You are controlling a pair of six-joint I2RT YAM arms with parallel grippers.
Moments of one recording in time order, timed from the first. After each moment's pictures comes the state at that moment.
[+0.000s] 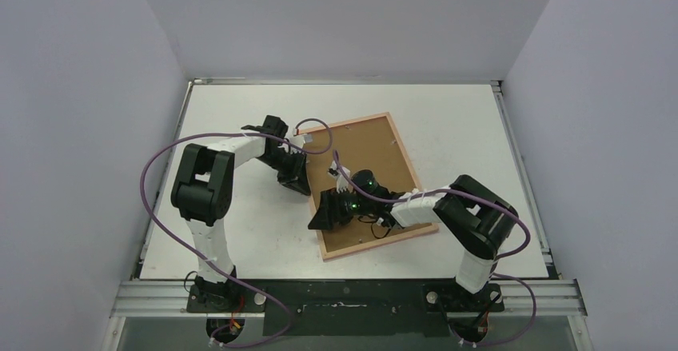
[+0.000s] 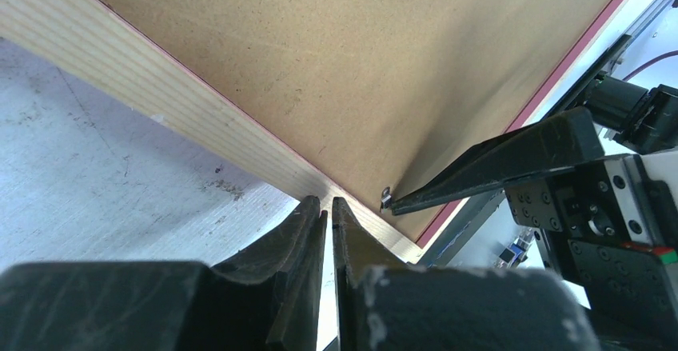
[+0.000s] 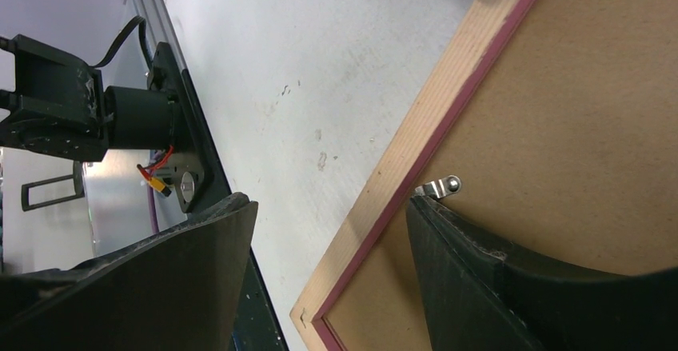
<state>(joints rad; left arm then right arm) -0.29 1.96 1.27 -0.73 0.69 -0.07 0.85 1.76 0.71 0.50 -0.54 0.63</state>
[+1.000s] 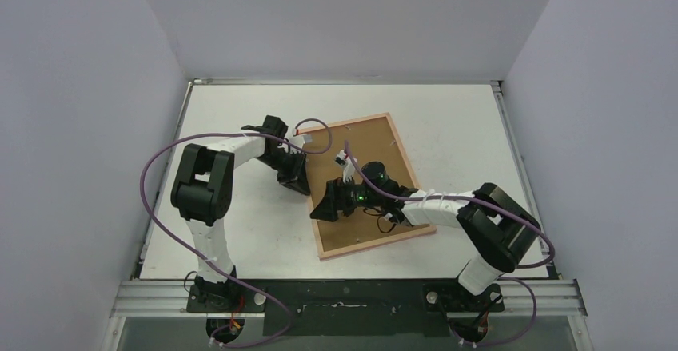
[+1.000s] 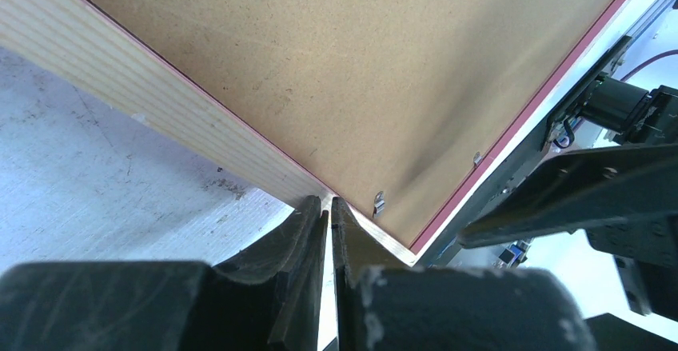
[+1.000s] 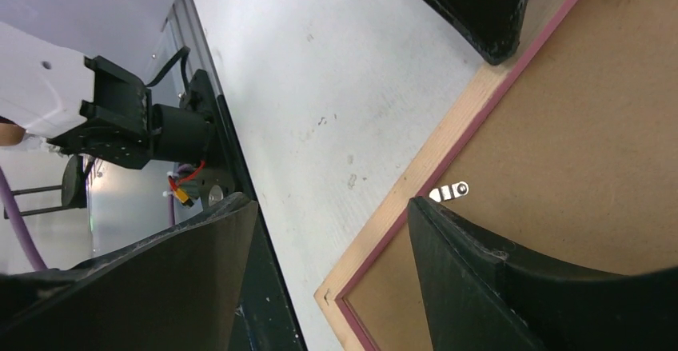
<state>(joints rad) -0.29 1.96 1.27 -0.73 0.69 -0.07 0.82 1.65 0.71 0.48 -0.55 0.60</state>
